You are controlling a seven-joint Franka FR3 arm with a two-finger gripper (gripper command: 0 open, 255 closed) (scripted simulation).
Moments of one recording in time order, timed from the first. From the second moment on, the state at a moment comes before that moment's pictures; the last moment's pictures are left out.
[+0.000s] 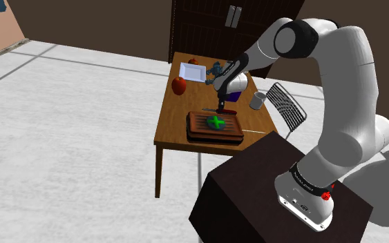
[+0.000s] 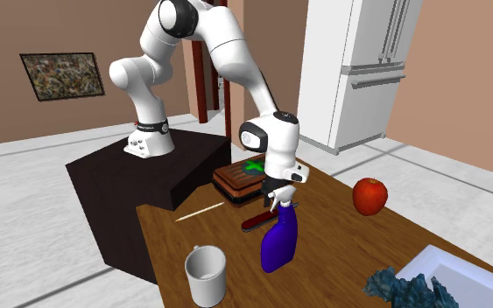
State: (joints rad) arm -0.14 0.79 -0.11 -1.90 0.09 2.65 -1.06
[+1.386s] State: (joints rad) arm -0.13 0.66 -0.12 -1.96 0.08 2.58 -1.05
